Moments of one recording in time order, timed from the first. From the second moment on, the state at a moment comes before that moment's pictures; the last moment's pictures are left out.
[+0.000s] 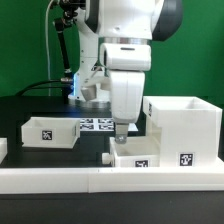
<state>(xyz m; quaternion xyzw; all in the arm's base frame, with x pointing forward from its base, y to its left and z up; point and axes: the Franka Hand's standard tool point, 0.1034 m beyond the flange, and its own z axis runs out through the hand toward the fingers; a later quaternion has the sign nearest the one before) 0.573 -0.005 0.055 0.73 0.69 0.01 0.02</state>
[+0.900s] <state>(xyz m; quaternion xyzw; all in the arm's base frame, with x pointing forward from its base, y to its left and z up) 0.593 -0.055 0.057 0.70 0.71 0.04 0.00</state>
